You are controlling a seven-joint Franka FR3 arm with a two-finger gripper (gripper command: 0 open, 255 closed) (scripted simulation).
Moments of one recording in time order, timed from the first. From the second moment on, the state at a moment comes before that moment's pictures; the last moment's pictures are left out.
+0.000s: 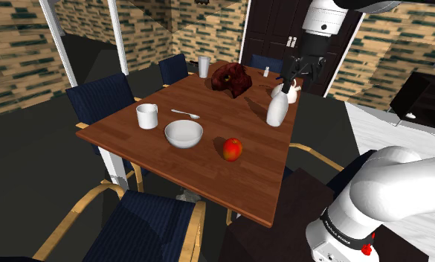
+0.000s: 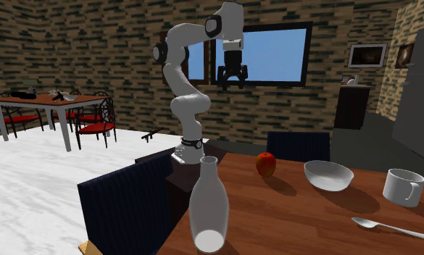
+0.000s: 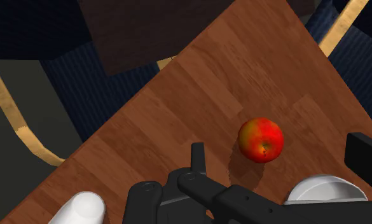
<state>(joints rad) -0.02 -0.79 -0.04 -2.35 0.01 1.56 0.16</state>
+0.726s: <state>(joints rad) -0.06 -0.57 -0.20 -2.27 -0.07 1.71 -0.01</state>
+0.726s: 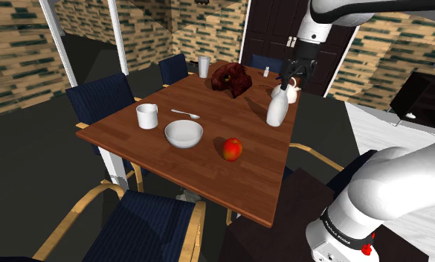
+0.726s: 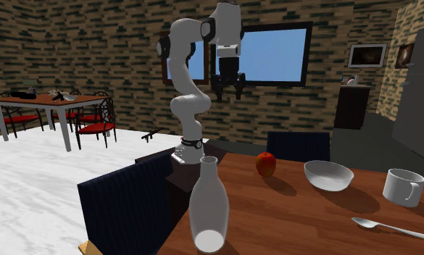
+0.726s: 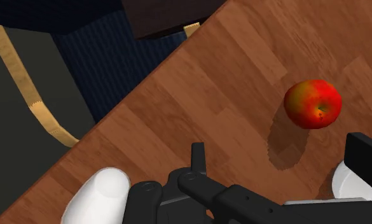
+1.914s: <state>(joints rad) -0.13 0.06 -0.46 -1.81 0.06 1.85 -0.40</state>
